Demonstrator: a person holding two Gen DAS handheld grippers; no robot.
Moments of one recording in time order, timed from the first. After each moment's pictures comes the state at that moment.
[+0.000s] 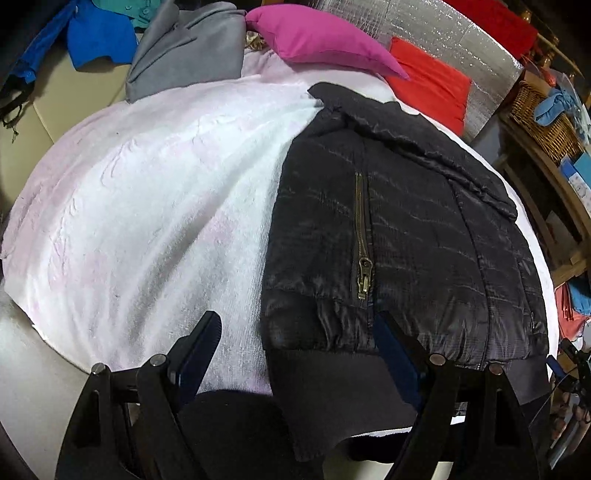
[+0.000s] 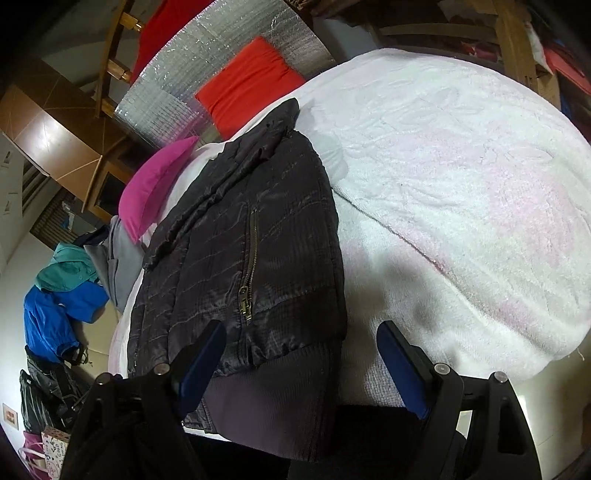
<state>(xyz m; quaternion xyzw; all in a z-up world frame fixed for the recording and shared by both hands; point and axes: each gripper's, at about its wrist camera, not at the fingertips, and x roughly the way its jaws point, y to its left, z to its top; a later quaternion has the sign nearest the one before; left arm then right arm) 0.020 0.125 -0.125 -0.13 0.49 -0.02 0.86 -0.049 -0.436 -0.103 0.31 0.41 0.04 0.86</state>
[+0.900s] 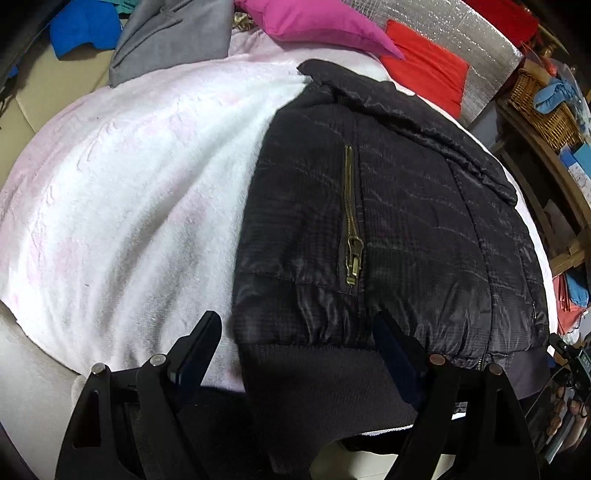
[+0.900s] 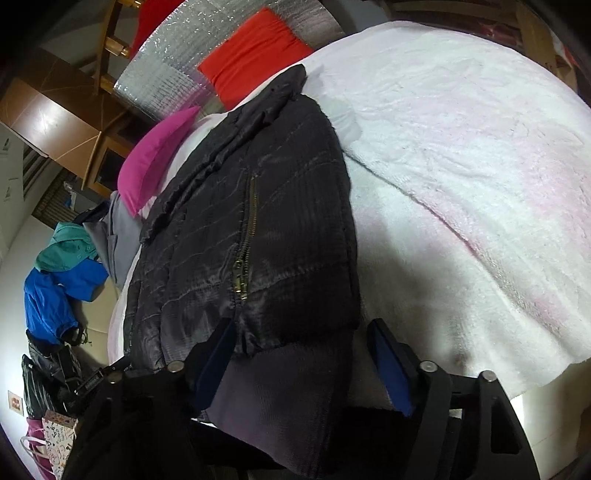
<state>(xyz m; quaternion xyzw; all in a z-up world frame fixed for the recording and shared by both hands) 0.021 0.118 -0.137 -0.13 0.51 -0.03 0.85 -0.029 -0.426 -0.125 0.31 0.45 0.07 0.83</state>
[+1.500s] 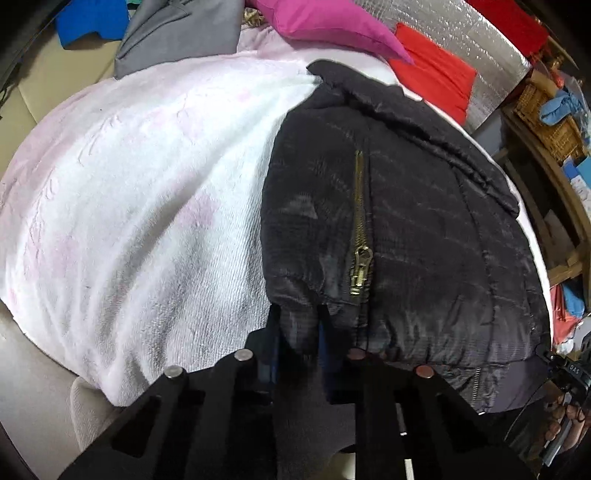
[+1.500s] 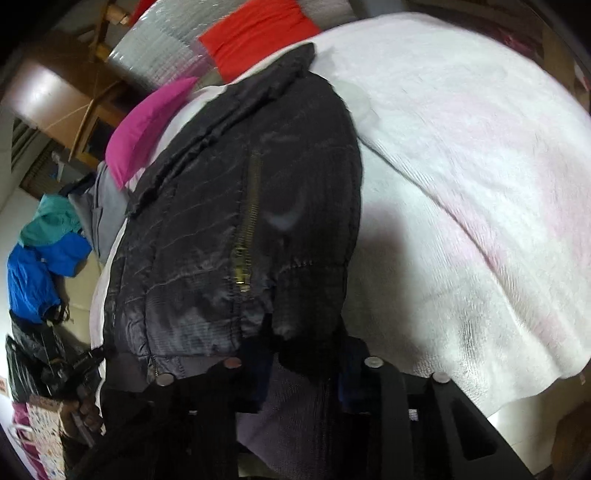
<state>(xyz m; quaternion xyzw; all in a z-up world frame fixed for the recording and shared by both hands) 0.018 0.132 -0.137 -0.16 0.51 -0.04 0.85 -0.012 -0.408 -0.109 0.25 0.49 0.07 0.83</state>
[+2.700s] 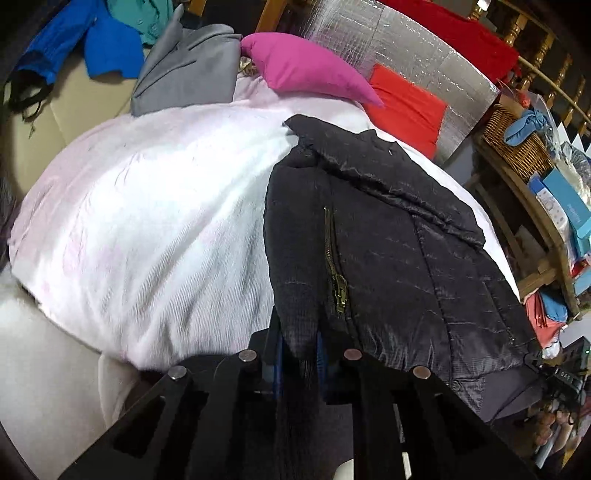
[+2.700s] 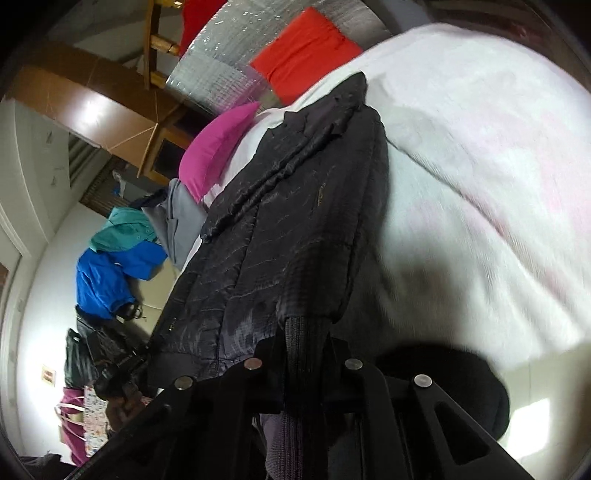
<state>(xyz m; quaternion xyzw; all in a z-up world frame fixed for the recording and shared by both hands) -0.043 0.149 -0.081 -0.17 0.45 -0.05 0.88 -0.068 -0.420 -0.093 0.34 0.44 0.17 0.82</state>
